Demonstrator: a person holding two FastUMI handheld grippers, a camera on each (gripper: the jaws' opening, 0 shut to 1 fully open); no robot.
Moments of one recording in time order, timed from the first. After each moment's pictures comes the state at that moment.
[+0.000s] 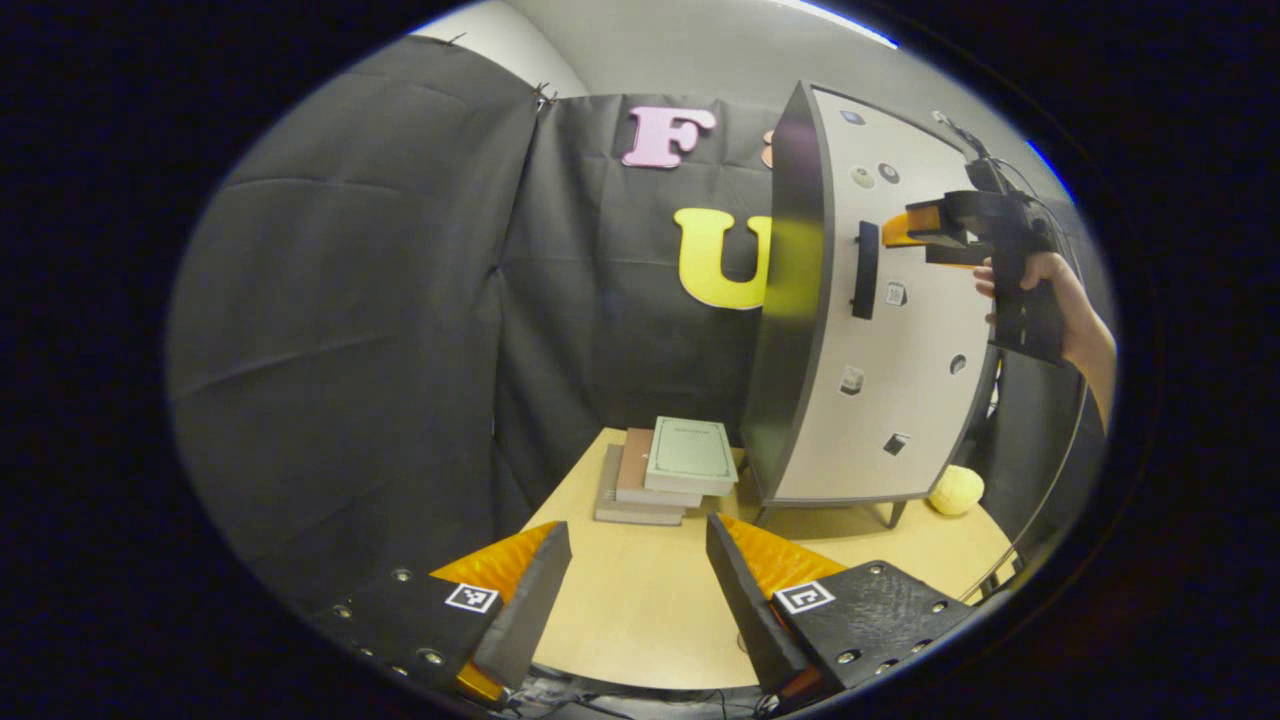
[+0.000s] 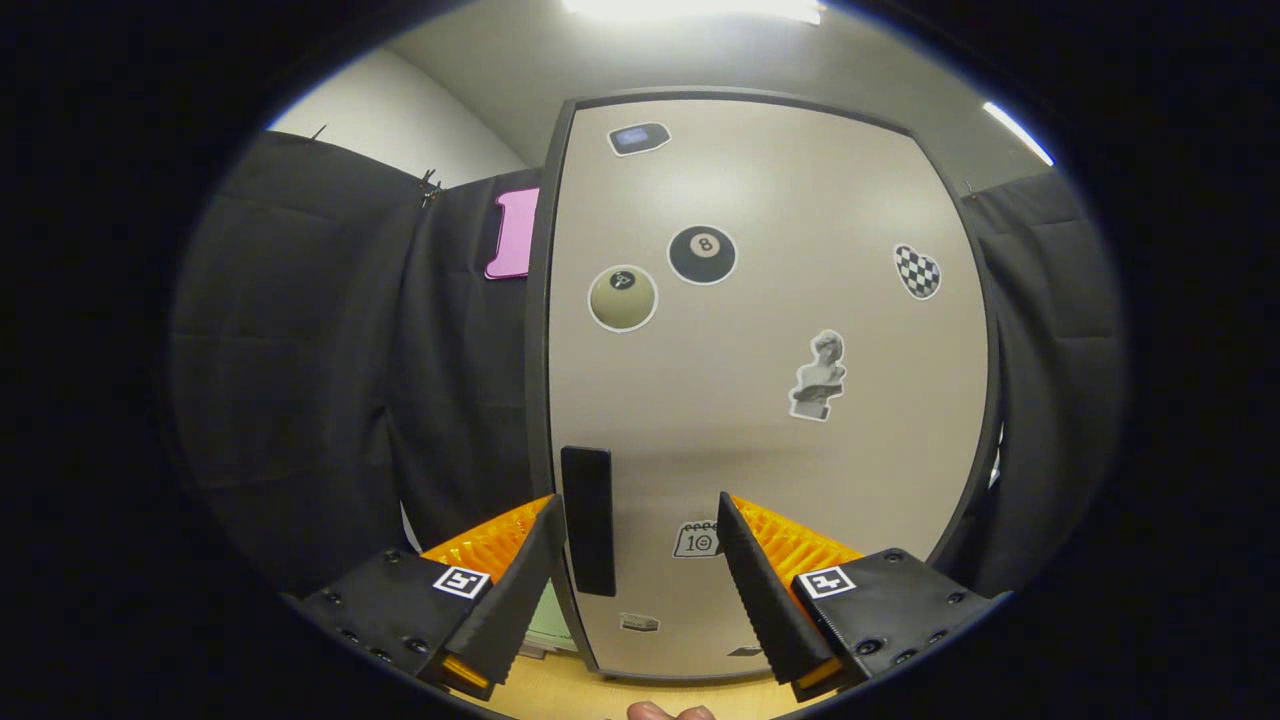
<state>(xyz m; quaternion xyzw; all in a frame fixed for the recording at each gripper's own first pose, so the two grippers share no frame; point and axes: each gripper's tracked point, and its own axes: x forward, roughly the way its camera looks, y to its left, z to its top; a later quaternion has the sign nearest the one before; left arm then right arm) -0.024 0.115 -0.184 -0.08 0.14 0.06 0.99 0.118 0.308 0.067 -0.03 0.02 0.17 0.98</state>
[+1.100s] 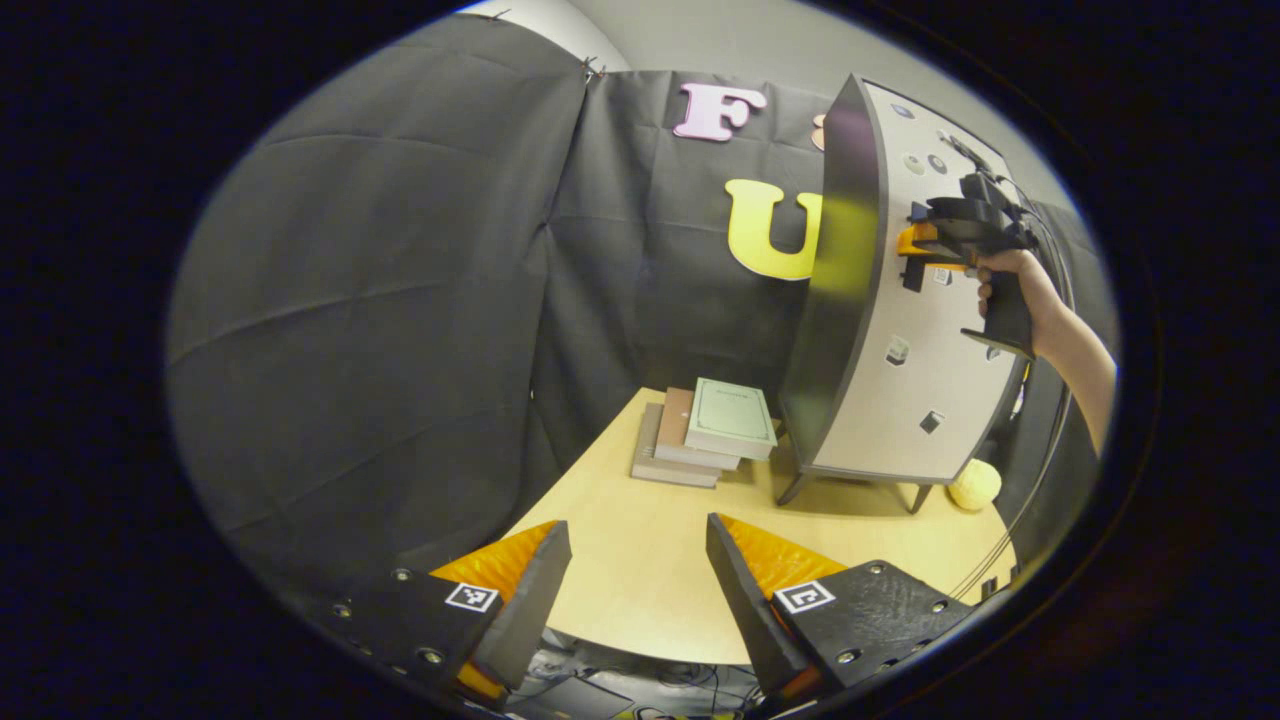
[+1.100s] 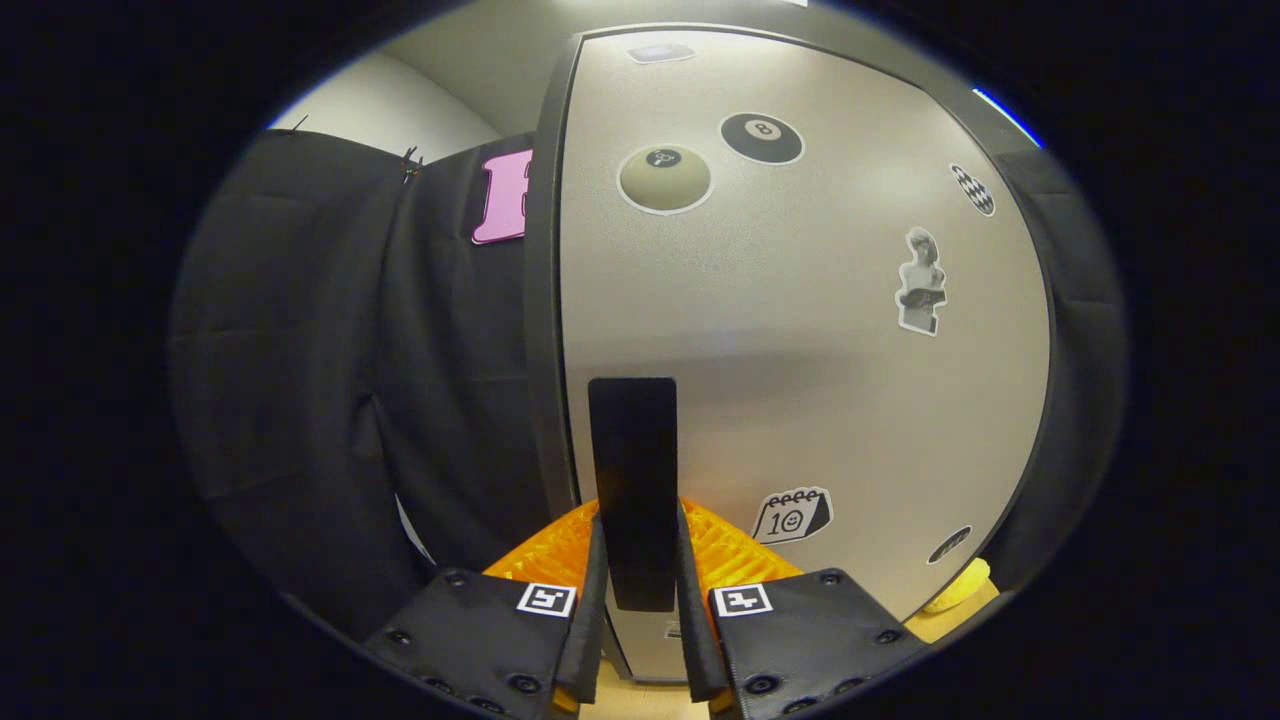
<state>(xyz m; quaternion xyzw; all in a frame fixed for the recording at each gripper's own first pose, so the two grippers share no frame) -0.058 0.143 -0.224 -0.10 0.18 0.11 0.97 0.161 0.349 0.017 -0.01 0.06 0.16 0.99</state>
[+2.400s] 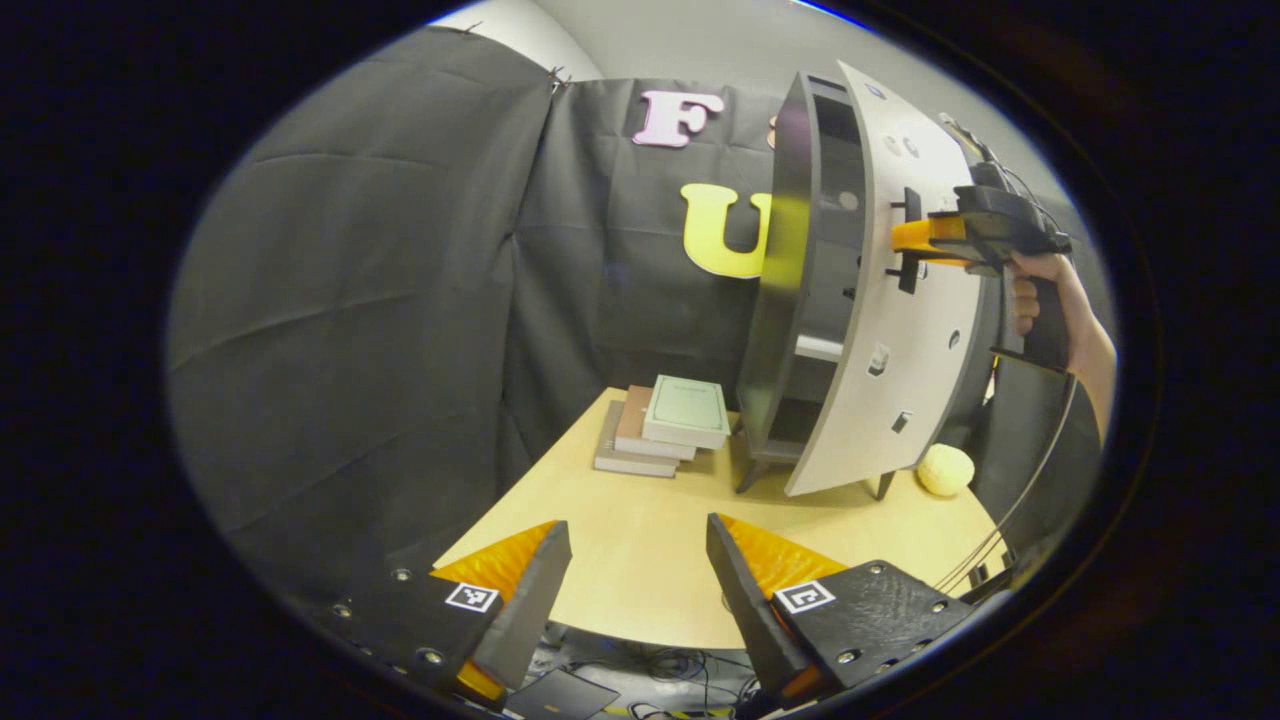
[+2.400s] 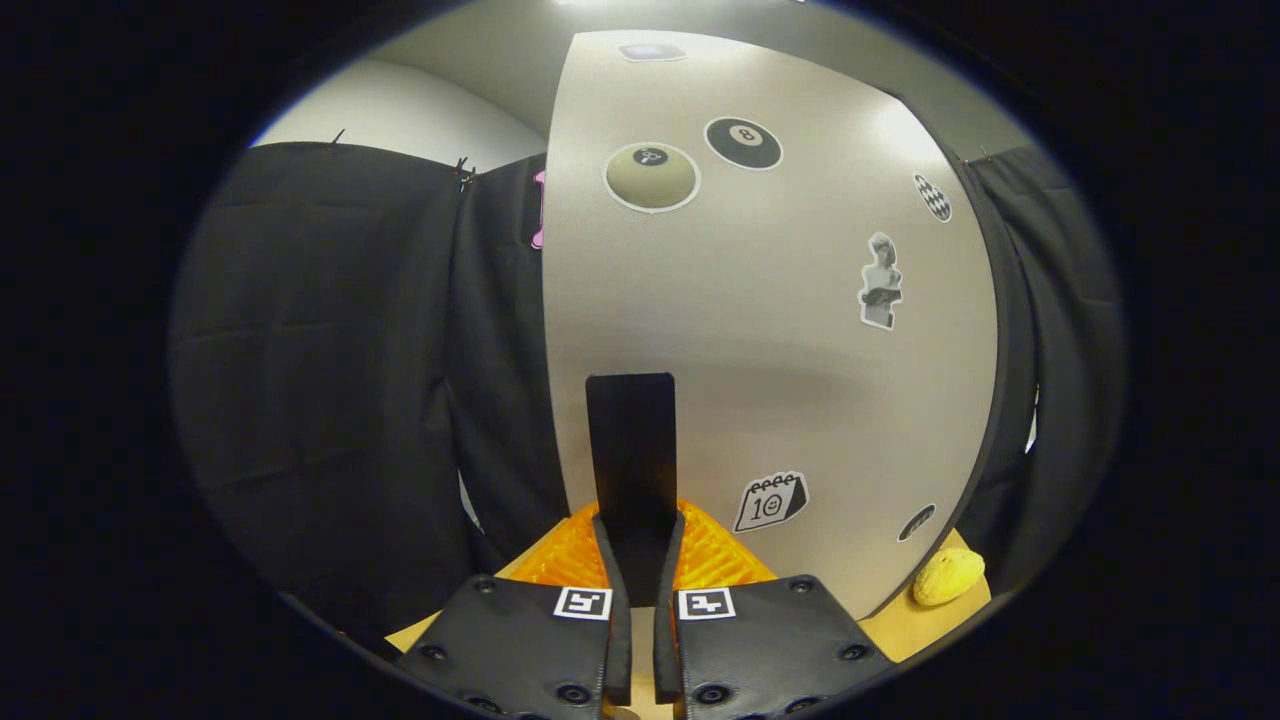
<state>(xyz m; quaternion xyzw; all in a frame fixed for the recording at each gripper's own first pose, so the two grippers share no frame) -0.088 0.071 -0.207 -0.09 0.17 0.07 0.98 0.099 0.320 0.018 -0.02 0.07 0.25 0.97</state>
